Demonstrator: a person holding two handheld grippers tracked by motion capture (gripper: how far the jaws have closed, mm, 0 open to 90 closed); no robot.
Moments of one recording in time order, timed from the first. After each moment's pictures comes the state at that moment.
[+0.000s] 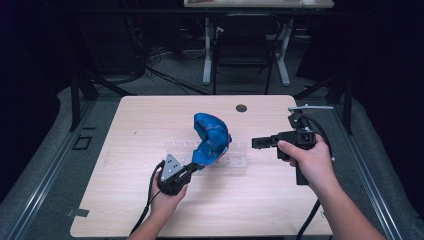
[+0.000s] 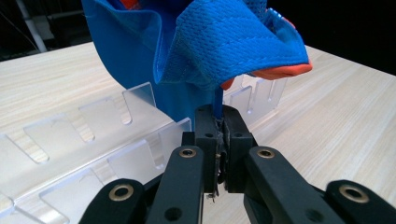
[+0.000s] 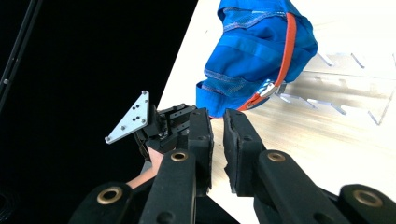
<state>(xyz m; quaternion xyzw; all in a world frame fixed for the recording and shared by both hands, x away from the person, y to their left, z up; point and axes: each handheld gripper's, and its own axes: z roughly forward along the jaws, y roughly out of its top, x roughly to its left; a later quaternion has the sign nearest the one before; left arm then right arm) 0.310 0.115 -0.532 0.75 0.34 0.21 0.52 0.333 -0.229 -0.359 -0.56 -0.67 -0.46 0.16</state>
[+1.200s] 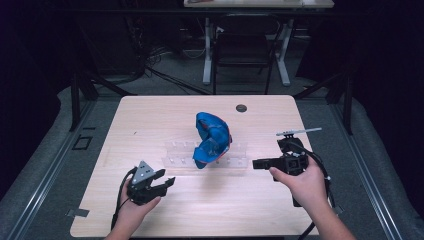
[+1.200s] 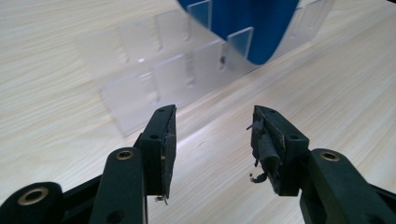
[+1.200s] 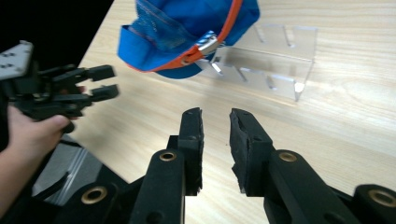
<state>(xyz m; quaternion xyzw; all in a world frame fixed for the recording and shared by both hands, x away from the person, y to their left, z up) 0.291 0.189 -0.531 0.79 0.39 0.19 0.44 0.300 -0.213 -0.400 -0.56 -0.74 -0.38 0.01</state>
